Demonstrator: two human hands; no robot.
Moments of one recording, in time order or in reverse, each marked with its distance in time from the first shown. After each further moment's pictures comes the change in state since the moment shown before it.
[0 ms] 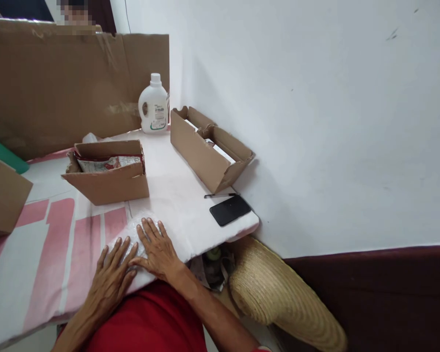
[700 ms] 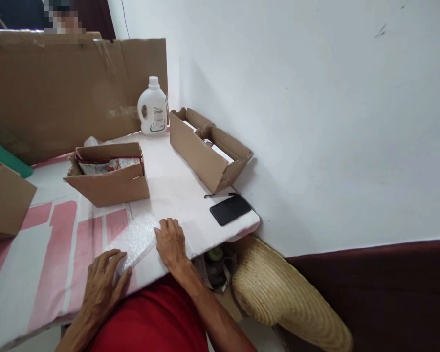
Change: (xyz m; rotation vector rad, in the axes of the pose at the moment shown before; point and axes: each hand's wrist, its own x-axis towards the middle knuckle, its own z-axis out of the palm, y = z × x) left_hand 0.000 0.001 -0.020 -0.082 0.096 -0.196; right_hand 0.005 0.006 -0.028 0.000 0.178 0.492
